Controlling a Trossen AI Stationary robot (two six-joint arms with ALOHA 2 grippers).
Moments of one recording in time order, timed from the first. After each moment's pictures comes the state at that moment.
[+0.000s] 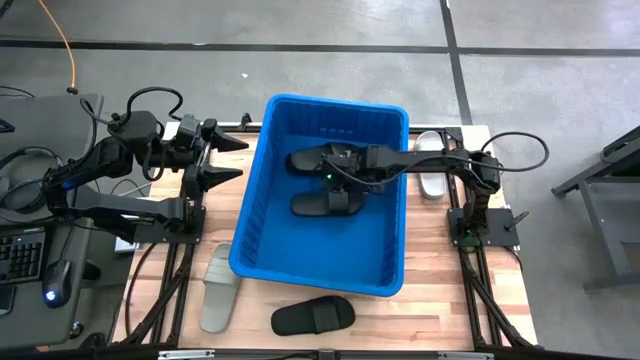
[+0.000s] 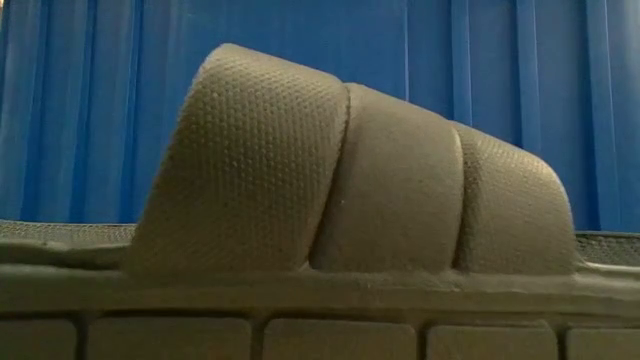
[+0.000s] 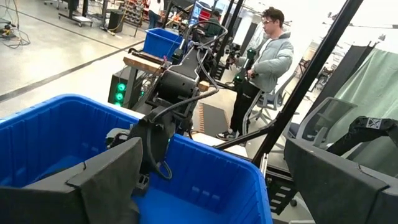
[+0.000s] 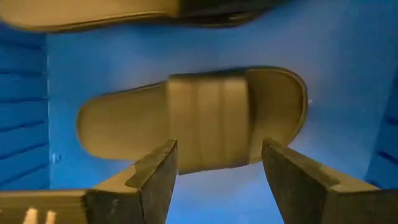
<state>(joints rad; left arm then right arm) 0.29 0.78 1.20 -0.49 0.17 -0.32 -0.12 1.88 1.64 -1.06 0.15 1.43</state>
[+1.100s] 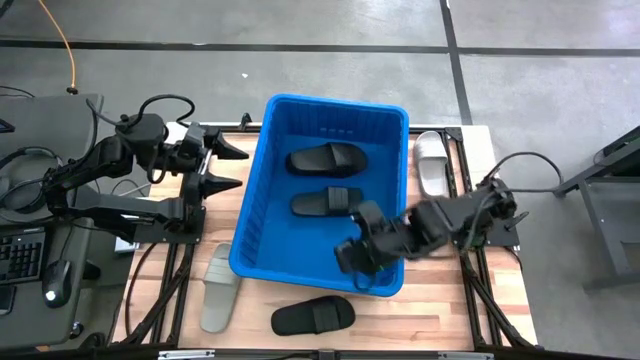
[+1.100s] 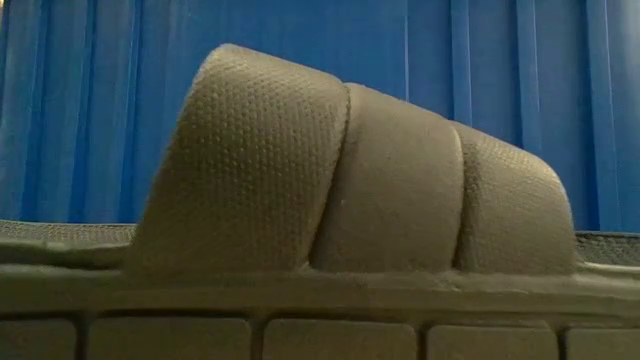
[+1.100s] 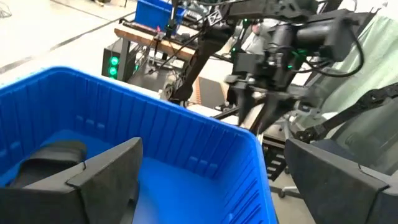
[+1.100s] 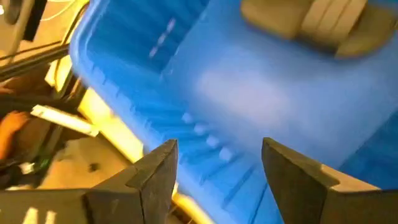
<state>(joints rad) 0.29 0.78 1.20 -0.61 0.23 -0.28 0.47 1.87 2.22 -1.42 0.34 1.46</state>
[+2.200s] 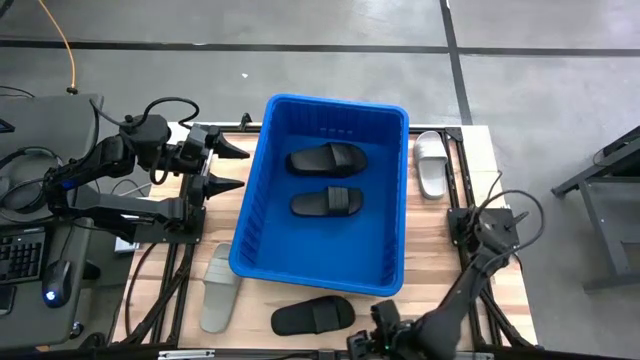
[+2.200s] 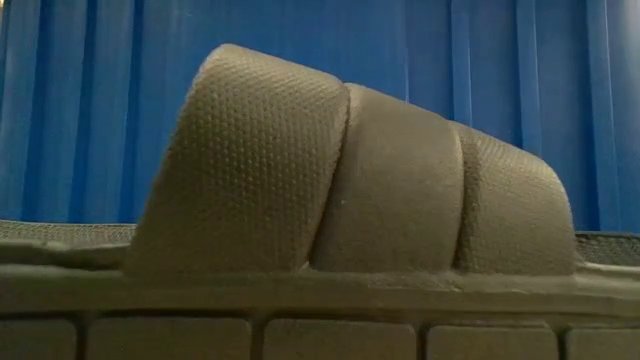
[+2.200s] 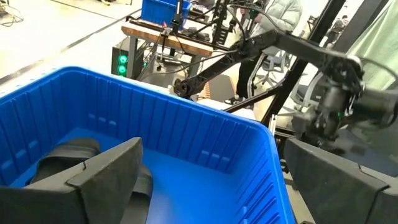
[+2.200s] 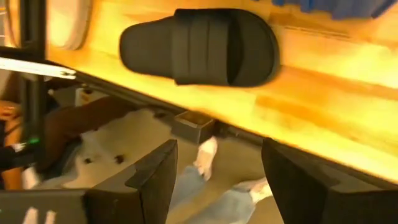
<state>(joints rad) 0.29 0.79 1.20 -0.63 0.21 -0.22 0.87 2.18 2.20 -1.28 0.41 2.16</state>
